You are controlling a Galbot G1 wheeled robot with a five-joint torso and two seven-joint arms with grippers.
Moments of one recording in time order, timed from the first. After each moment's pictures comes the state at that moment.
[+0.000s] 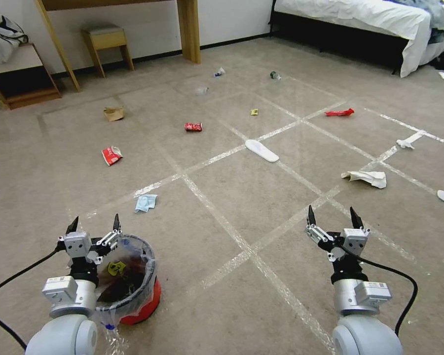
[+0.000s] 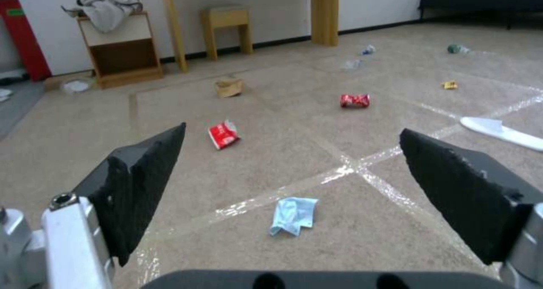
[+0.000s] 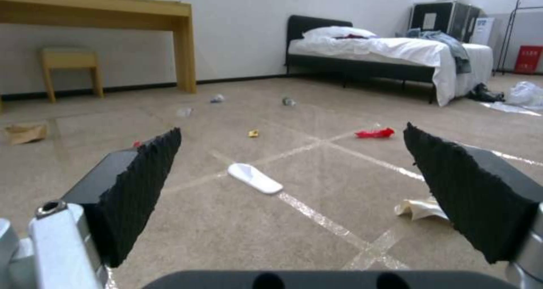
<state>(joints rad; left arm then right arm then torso) 1.55 -1.50 -0.81 -2.18 -0.11 0.12 0.03 -1.59 1.40 0.54 2.21 0.10 0.06 0.17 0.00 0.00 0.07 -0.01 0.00</state>
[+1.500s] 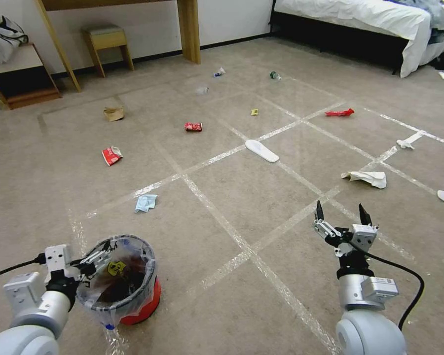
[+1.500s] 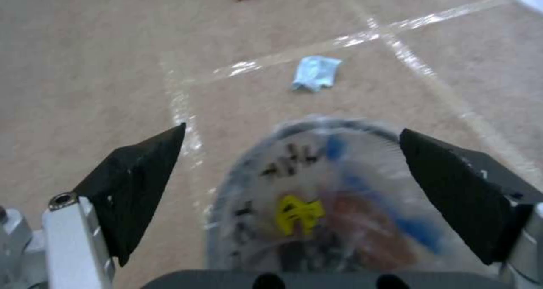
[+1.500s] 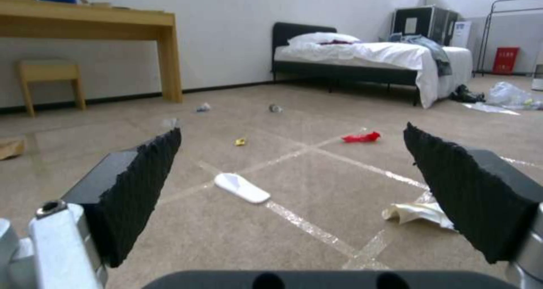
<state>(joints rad) 1.71 -1.26 -0.95 -2.39 -0.59 0.69 -0.22 -1.55 1.41 0.57 2.18 0.12 0.07 0.19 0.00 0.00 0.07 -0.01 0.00</state>
